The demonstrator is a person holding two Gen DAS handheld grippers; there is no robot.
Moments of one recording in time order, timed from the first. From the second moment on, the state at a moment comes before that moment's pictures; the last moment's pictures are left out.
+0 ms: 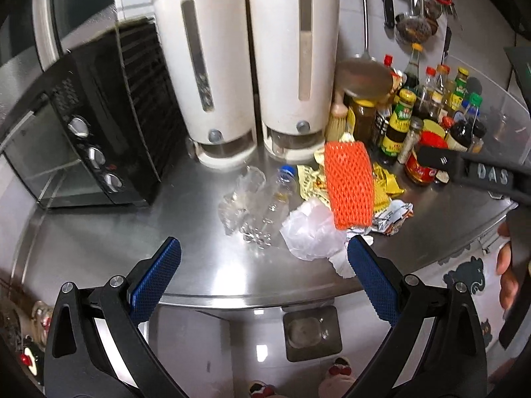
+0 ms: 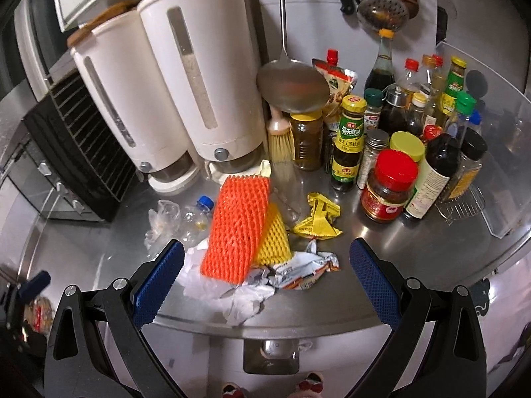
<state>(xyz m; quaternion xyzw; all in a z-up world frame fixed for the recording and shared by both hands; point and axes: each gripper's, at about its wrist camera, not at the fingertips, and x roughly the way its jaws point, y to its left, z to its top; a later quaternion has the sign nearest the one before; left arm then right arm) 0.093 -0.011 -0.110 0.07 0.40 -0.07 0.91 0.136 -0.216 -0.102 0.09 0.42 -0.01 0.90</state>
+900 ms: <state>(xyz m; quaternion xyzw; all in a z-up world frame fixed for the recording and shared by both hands) 0.179 -0.063 -0.235 0.05 0.52 -0.18 0.83 0.249 -0.192 -0.194 0.10 0.54 0.06 0.84</state>
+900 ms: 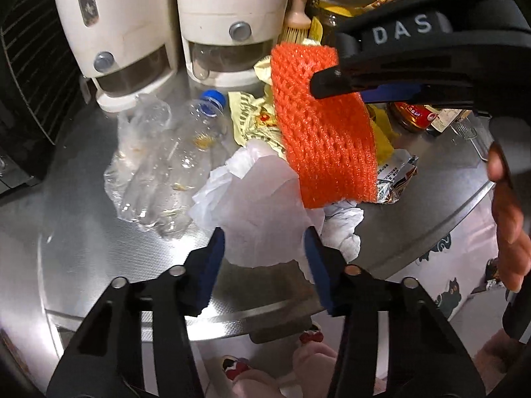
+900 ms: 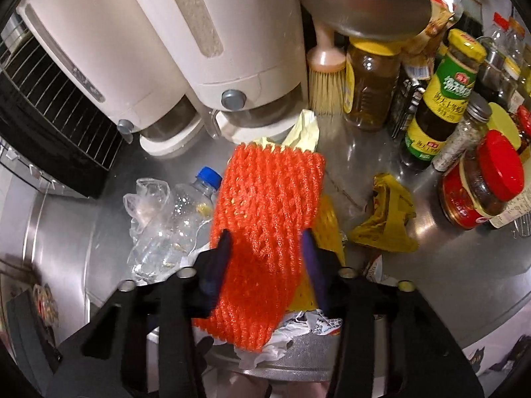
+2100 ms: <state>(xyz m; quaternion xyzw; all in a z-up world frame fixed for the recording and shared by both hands) 0.078 -0.026 -0.135 0.03 0.44 -0.14 0.89 0.121 -0.189 -0.102 0.09 0.44 0.09 0.89</state>
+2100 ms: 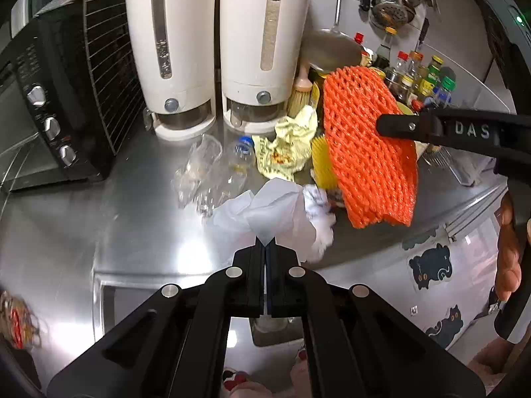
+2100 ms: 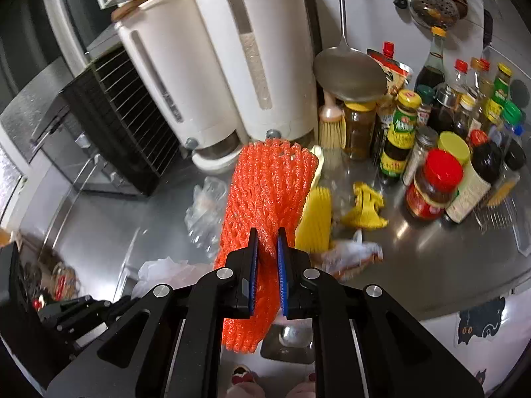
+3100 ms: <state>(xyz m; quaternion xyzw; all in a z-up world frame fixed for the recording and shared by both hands) -0.019 -0.031 -0.372 0.02 0.57 -0.14 0.81 0.005 -0.193 -0.387 0.12 0.59 0.07 0.79</state>
